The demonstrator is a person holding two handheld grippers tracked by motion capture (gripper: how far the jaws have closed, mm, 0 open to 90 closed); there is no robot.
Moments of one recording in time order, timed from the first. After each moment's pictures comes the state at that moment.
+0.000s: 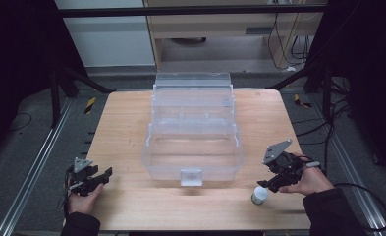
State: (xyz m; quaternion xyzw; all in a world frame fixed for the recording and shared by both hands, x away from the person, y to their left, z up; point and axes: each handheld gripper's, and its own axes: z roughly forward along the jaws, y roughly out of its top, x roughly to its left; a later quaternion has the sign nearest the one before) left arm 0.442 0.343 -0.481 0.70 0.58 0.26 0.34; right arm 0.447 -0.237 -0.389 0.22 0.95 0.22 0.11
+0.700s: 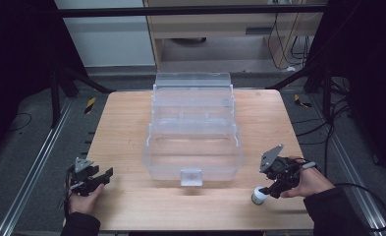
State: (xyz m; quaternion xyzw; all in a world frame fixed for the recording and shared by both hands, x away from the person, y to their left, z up) left arm 0.443 0.342 -0.481 0.70 0.57 0.25 0.34; right arm 0.440 -0.228 -0.391 0.16 0.97 0.17 0.07
